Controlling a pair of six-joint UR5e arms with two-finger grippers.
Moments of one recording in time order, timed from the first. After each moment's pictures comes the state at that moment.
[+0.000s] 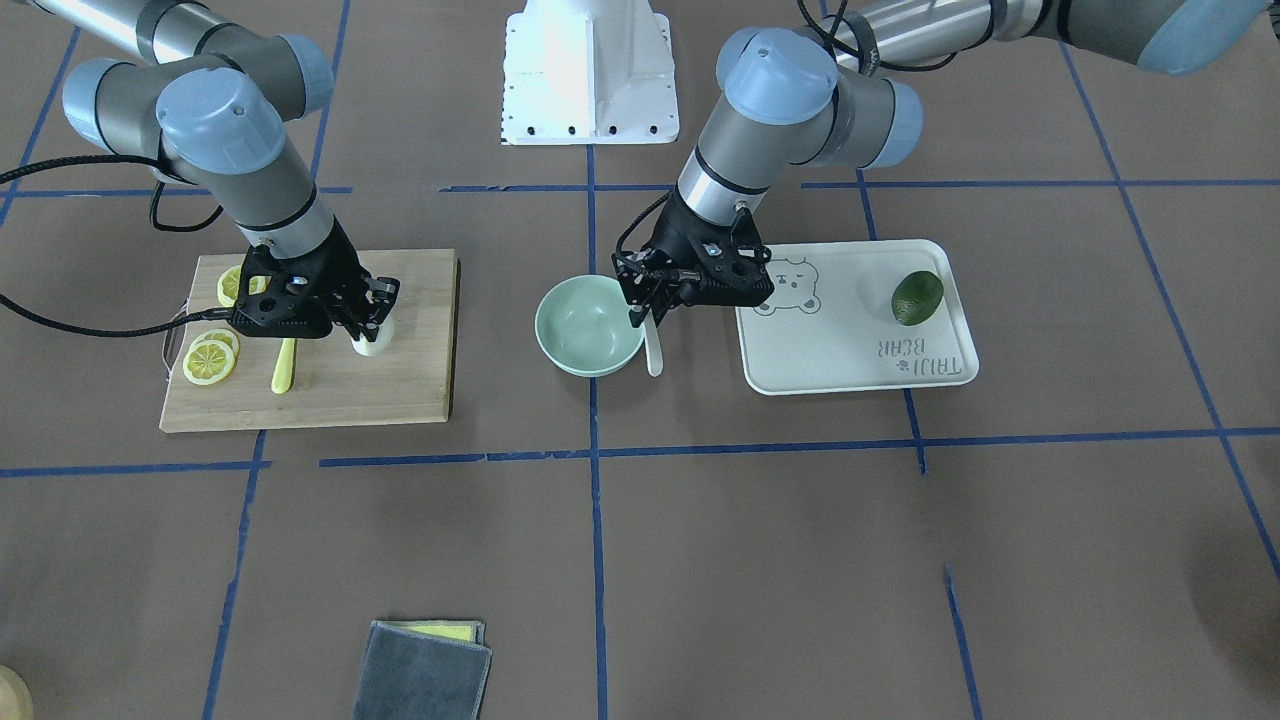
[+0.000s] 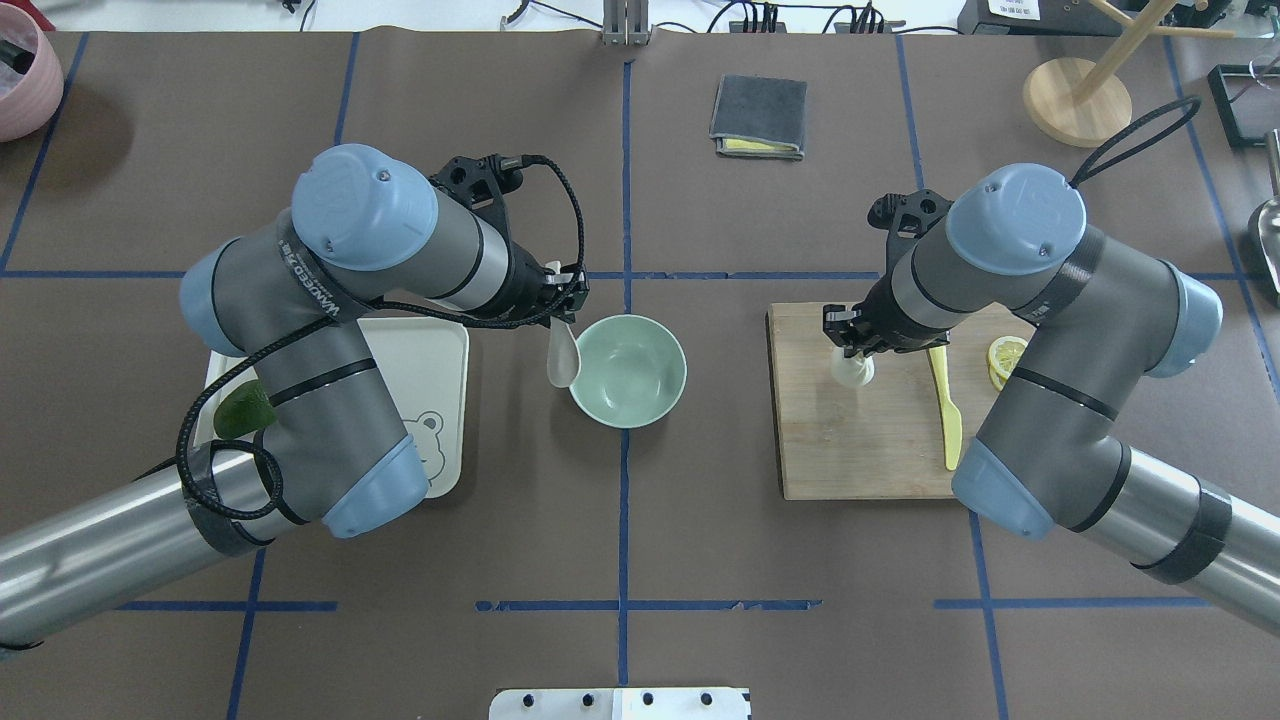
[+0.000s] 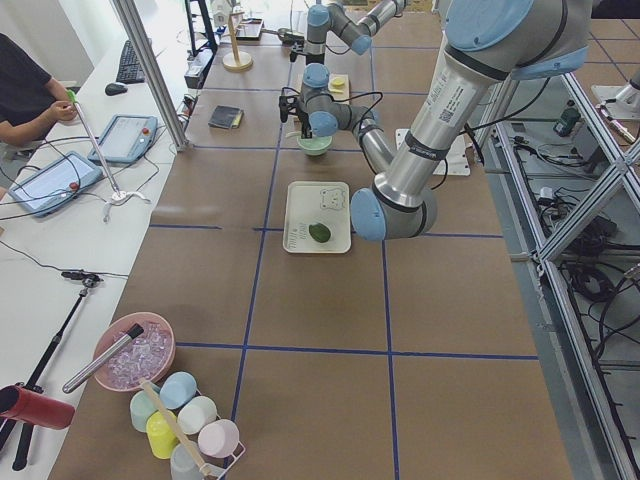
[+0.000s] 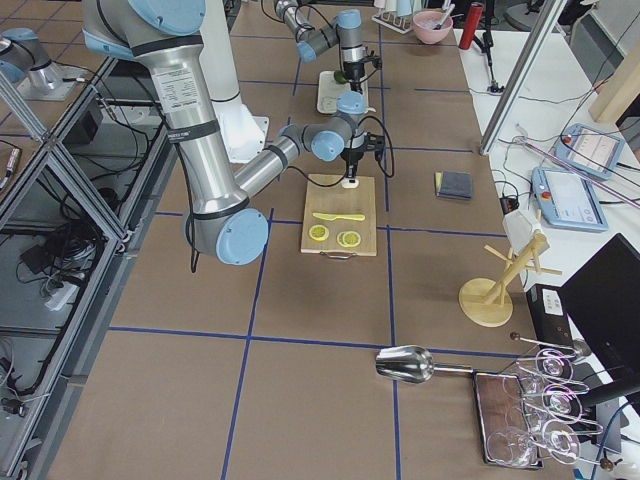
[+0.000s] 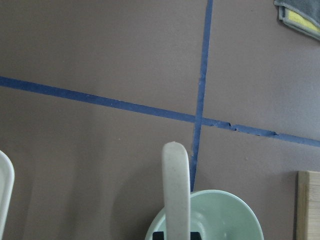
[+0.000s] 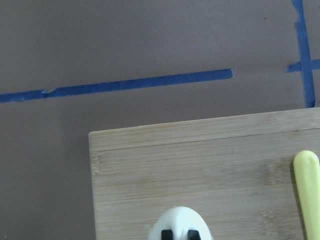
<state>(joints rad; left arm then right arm) -0.59 -2.24 -1.63 -1.99 -1.91 -1.46 0.71 -1.22 1.82 -1.43 1.98 1.18</state>
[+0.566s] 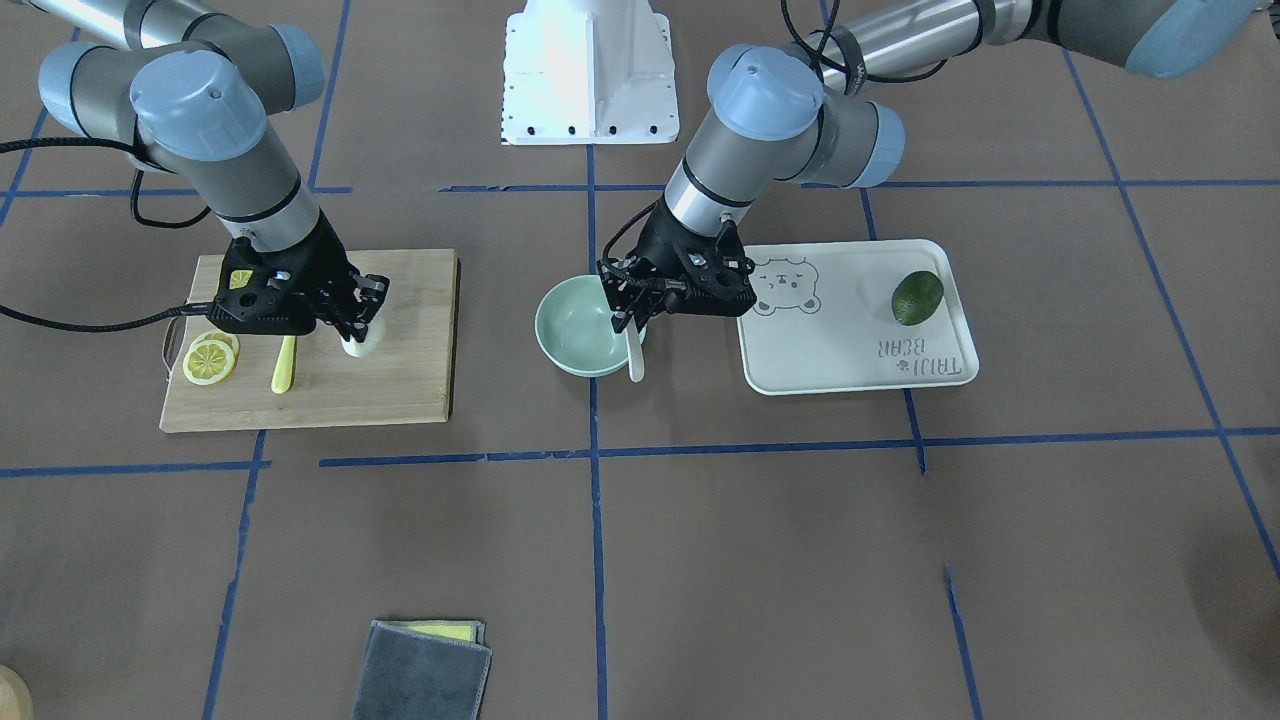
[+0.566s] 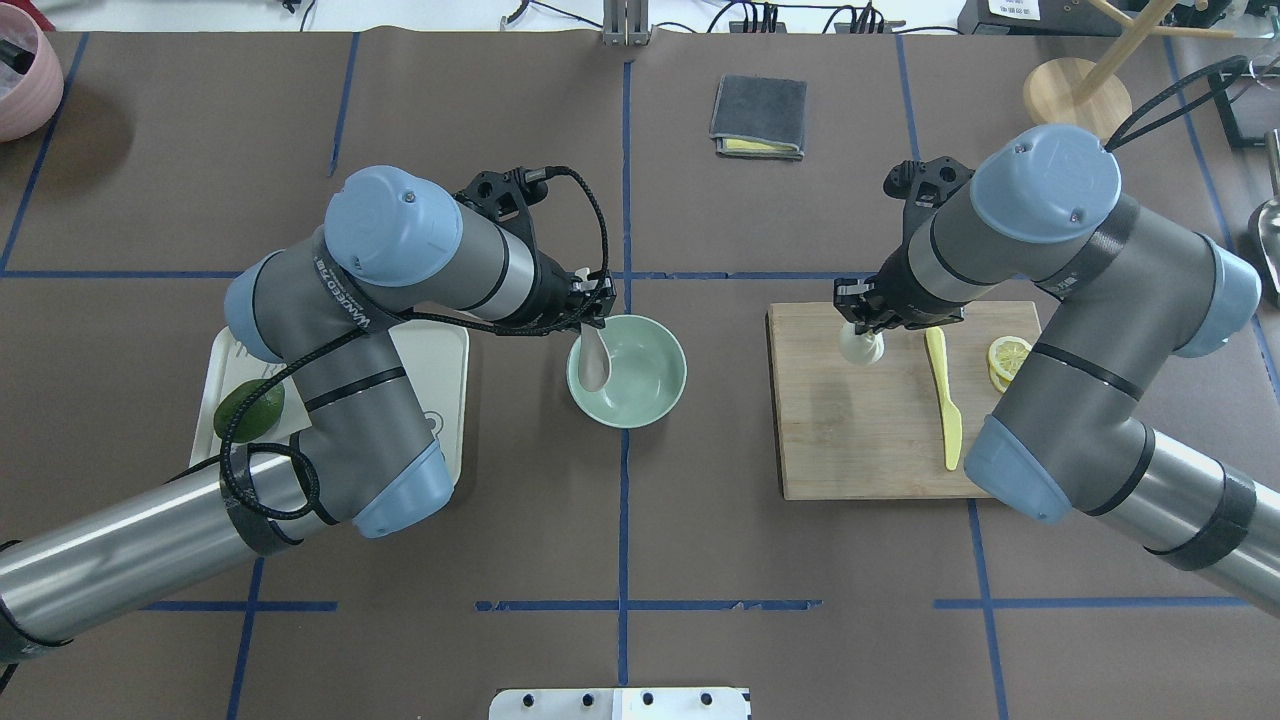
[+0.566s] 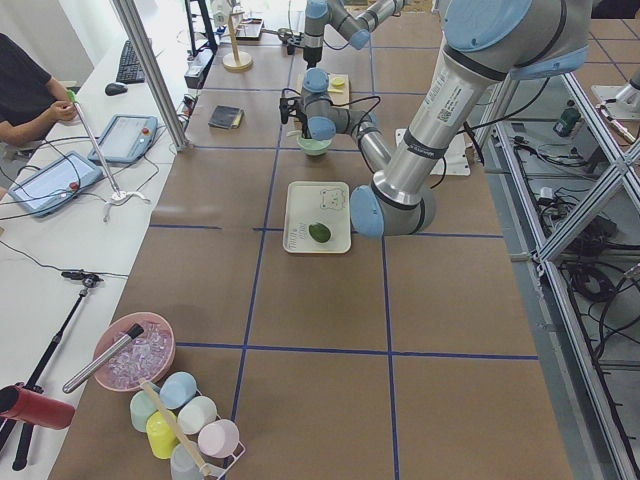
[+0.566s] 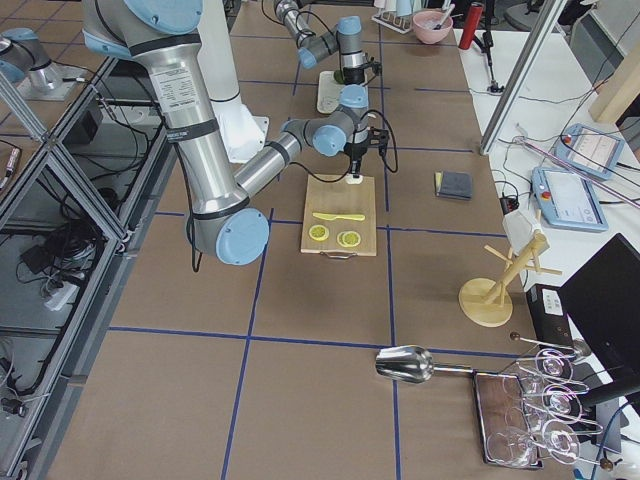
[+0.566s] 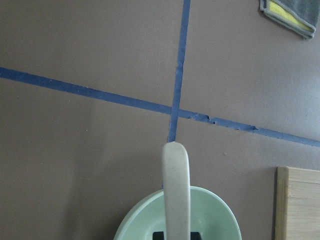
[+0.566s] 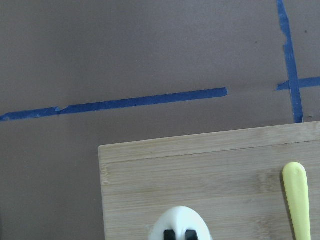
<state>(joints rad) -0.58 -2.26 -1.57 -2.06 -1.91 -1.48 0.73 -1.21 1.84 -1.45 1.99 1.17</state>
